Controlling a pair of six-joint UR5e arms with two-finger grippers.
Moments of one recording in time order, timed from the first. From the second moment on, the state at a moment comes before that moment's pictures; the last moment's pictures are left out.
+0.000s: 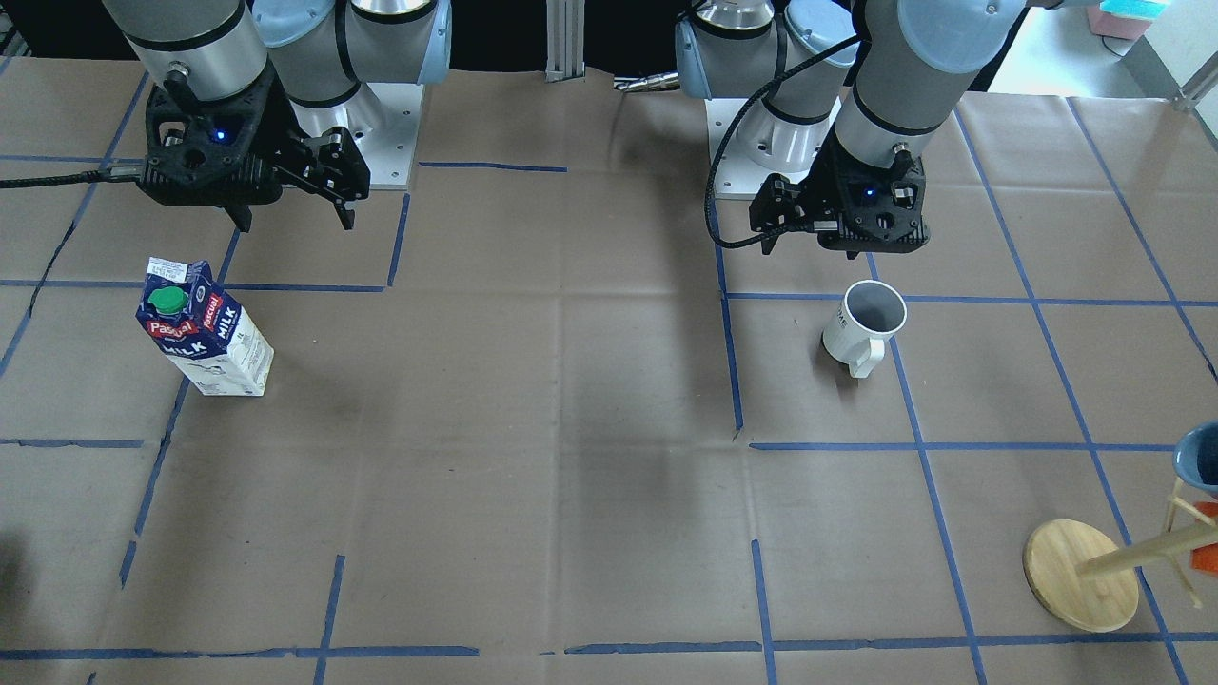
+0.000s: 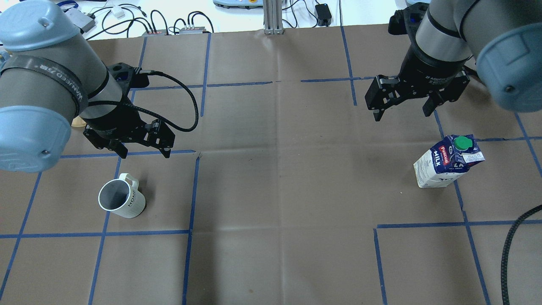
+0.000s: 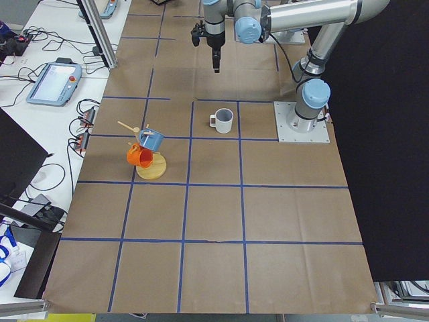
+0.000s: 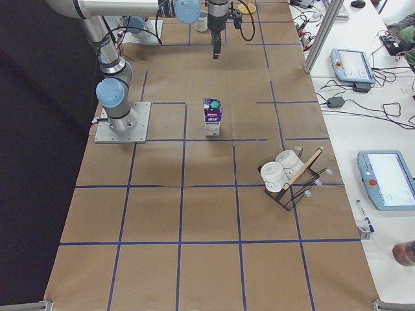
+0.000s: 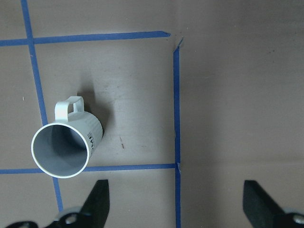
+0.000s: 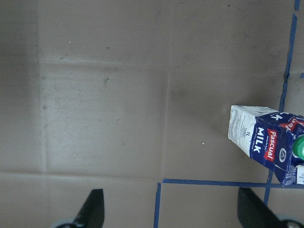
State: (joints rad) left arm -1.51 -1.47 -1.85 -1.48 1.57 0.09; right arm 1.58 -1.63 1.65 -1.57 -1.57 -0.05
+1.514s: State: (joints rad) left arm -1.20 -1.47 -2.09 -1.24 1.58 0.50; right arm 1.58 -1.63 1.67 -1.57 -1.57 -0.05
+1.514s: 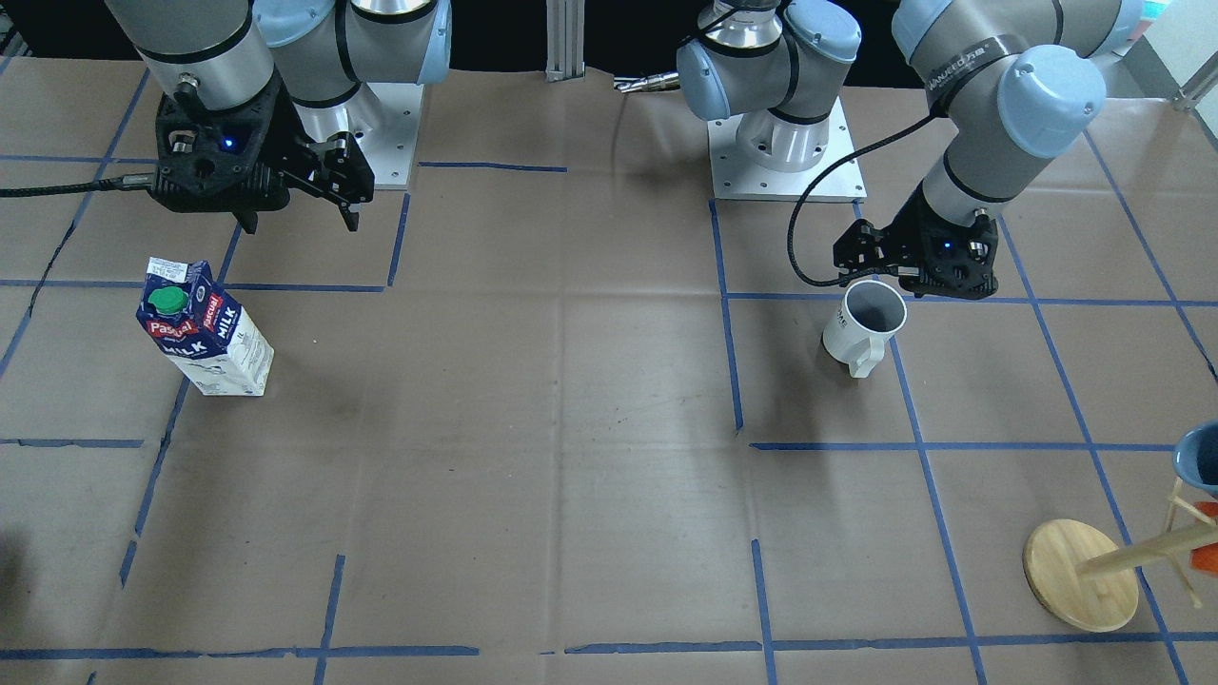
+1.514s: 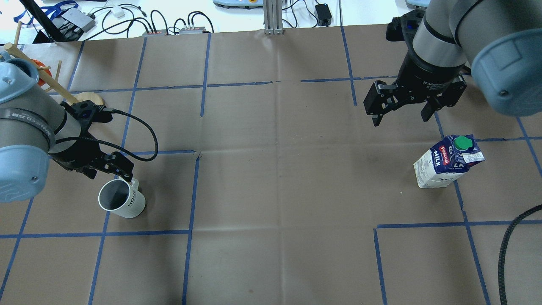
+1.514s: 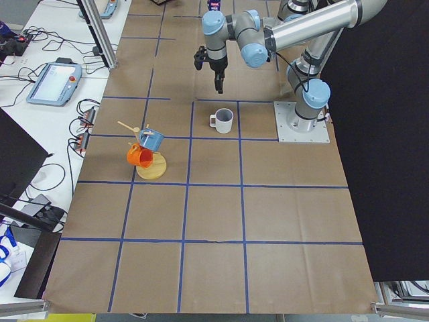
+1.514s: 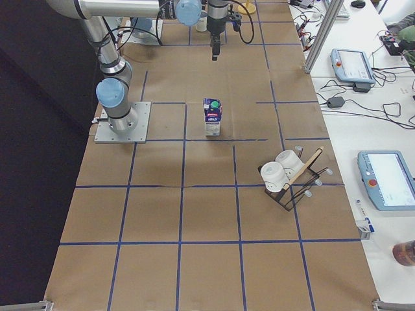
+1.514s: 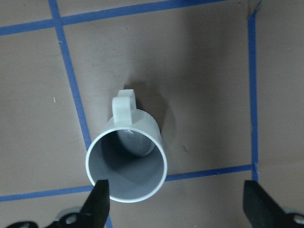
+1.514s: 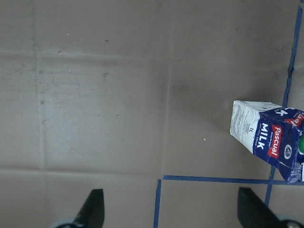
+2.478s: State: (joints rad) left arm -1.07 -1.53 -2.22 -0.97 1.58 0.65; right arm 1.58 -1.63 1.67 -1.57 -1.57 -0.05
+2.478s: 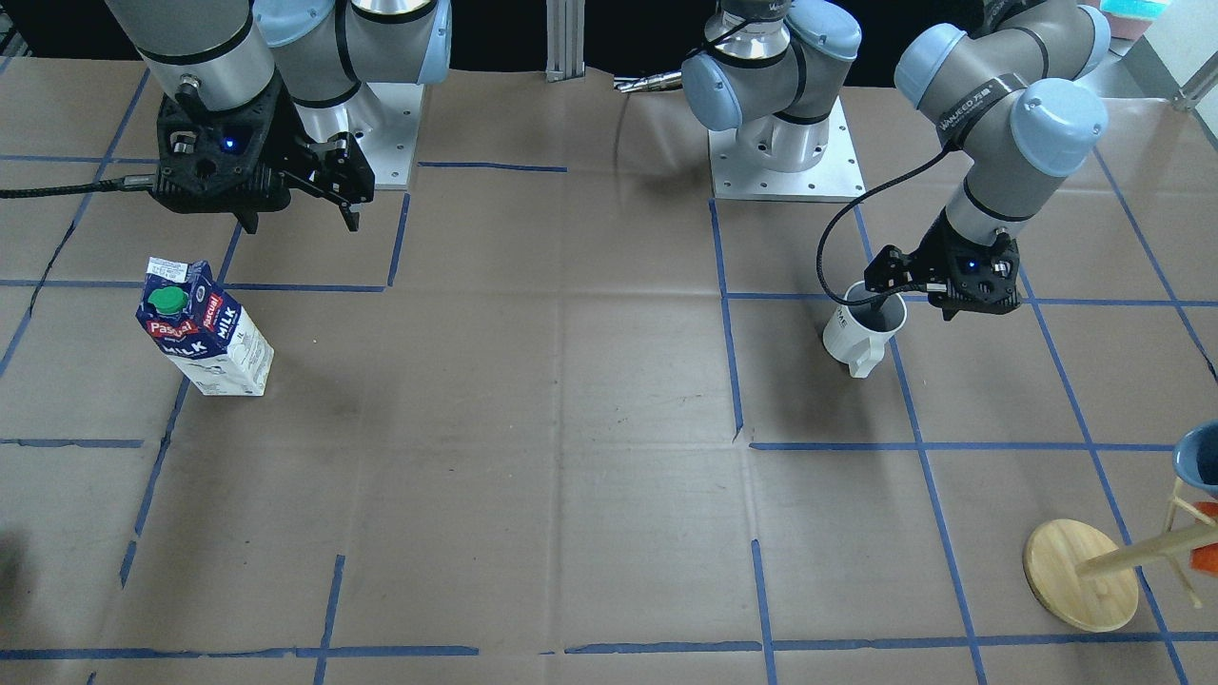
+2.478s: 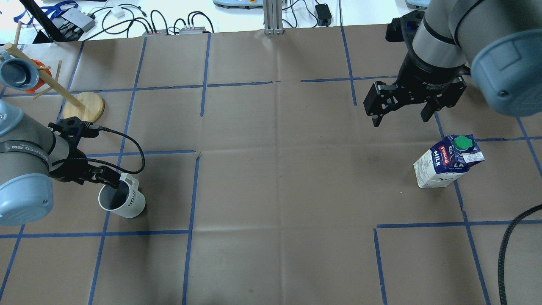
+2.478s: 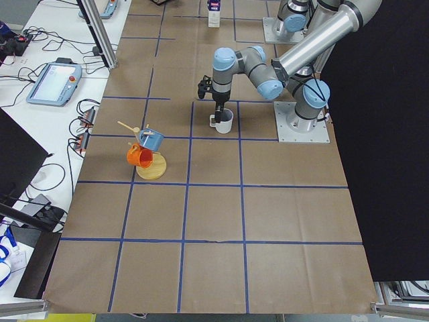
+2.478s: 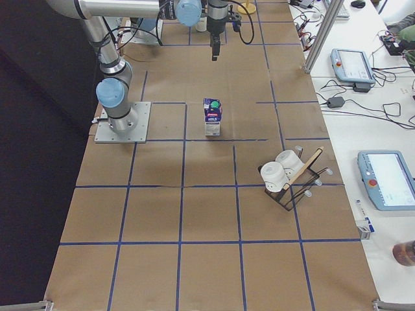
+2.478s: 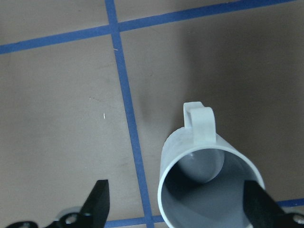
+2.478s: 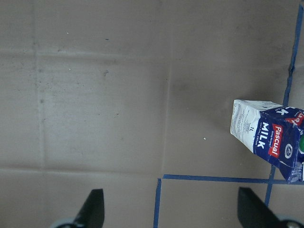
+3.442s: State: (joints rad) left arm -1.06 -1.56 -2.28 -0.98 1.66 0.51; right arm 1.58 -1.66 1.76 -1.62 -1.57 -0.05
